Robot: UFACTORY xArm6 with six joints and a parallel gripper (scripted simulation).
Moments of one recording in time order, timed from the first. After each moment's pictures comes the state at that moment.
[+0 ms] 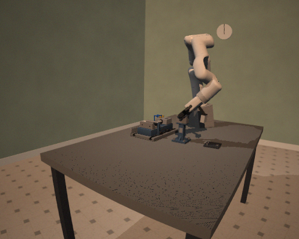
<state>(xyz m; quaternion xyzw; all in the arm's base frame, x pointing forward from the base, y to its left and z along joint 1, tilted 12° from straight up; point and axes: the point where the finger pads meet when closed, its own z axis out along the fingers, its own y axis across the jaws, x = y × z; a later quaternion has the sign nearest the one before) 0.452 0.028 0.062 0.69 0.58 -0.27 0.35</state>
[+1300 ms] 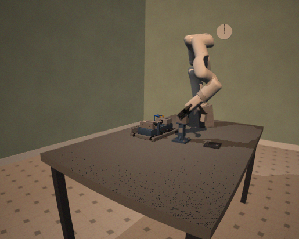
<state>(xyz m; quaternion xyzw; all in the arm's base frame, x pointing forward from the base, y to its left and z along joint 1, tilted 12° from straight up) 0.450 0.028 0.067 0.69 0.58 -0.27 0.35</state>
